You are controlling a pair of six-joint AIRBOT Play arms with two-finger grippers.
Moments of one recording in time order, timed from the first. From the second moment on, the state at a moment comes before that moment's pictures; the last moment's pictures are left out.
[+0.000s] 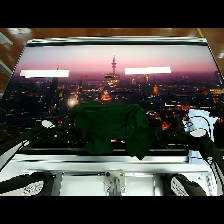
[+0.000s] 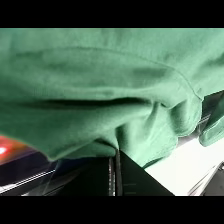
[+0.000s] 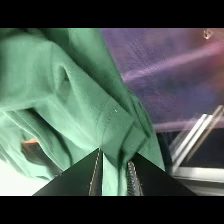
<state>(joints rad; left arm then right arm) -0.19 -1.34 0.49 0.47 -0.92 -1.14 -0.28 -1.03 0.36 -0.75 1.01 1.30</state>
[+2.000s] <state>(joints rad) 0.47 -0.59 1.27 0.78 -1.24 -1.26 -0.28 -0.87 1.42 -0.98 1.56 1.50</state>
